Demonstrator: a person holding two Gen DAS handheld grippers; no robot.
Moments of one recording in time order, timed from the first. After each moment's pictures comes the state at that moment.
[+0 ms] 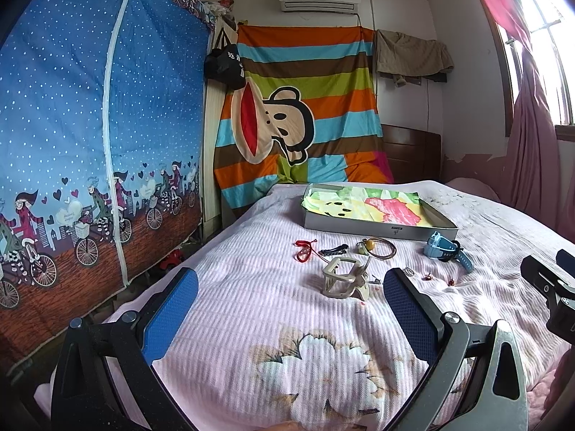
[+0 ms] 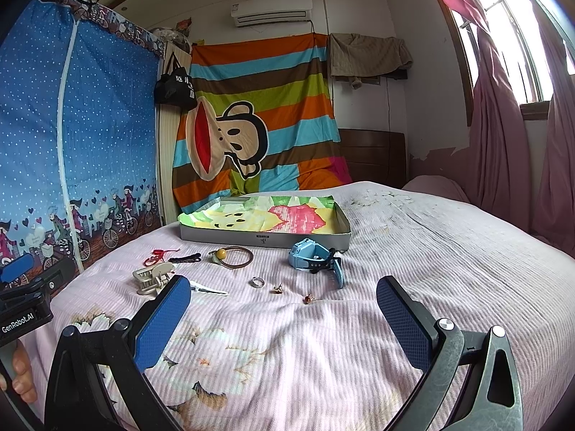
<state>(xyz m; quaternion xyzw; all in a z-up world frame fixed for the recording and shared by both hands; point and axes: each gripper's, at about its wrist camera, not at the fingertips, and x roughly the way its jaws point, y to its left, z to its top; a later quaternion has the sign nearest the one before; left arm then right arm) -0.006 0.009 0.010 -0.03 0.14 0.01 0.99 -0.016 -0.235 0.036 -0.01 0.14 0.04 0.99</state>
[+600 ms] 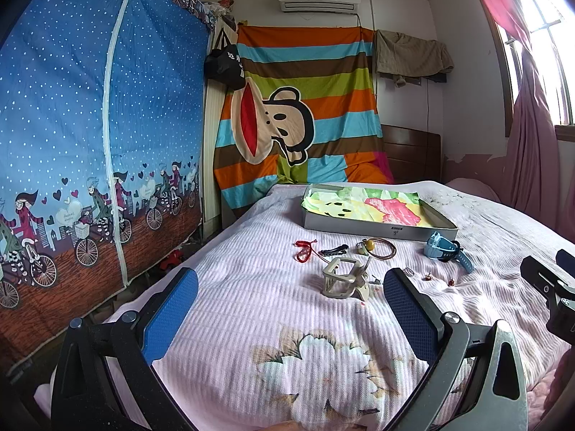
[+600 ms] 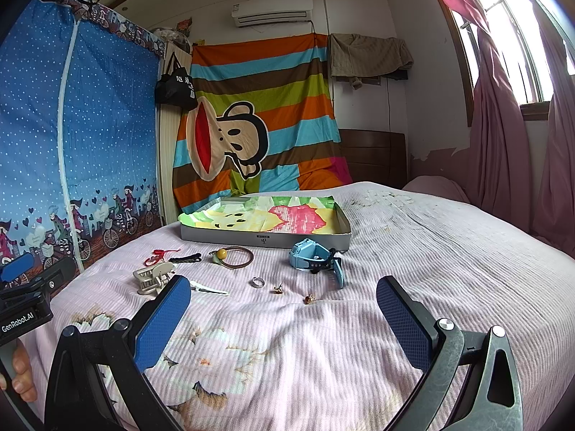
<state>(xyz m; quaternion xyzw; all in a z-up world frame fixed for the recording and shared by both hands) -0.006 0.009 0.010 -0.03 0.14 0.01 0.99 -0.016 -0.236 0.036 -0.01 0.14 0.04 0.99</state>
